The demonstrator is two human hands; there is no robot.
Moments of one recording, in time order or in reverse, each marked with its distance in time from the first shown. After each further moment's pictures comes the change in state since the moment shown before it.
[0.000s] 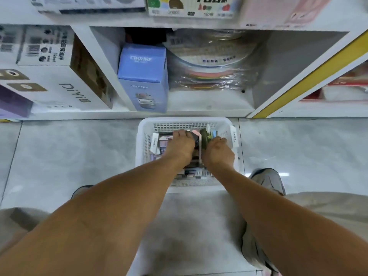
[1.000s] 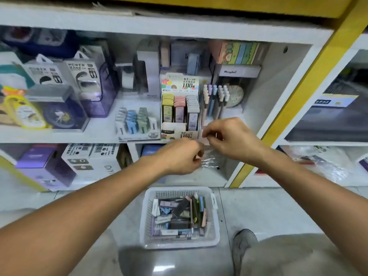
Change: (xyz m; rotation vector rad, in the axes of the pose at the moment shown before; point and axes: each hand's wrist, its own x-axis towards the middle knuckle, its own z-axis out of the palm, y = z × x) left_hand -0.180 0.028 -0.300 -0.005 0.461 0.476; right_hand -0.128 -0.010 -0.368 0.076 0.486 -0.922
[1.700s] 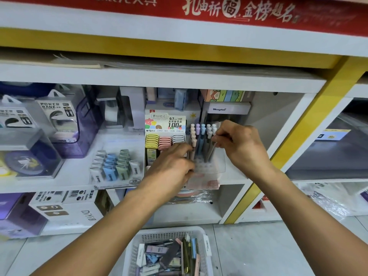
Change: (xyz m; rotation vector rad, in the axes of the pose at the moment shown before) left_hand 0.056 -0.018 -0.031 -0.002 0.312 0.026; right_hand 0.054 0.069 -0.031 0.251 0.374 0.142
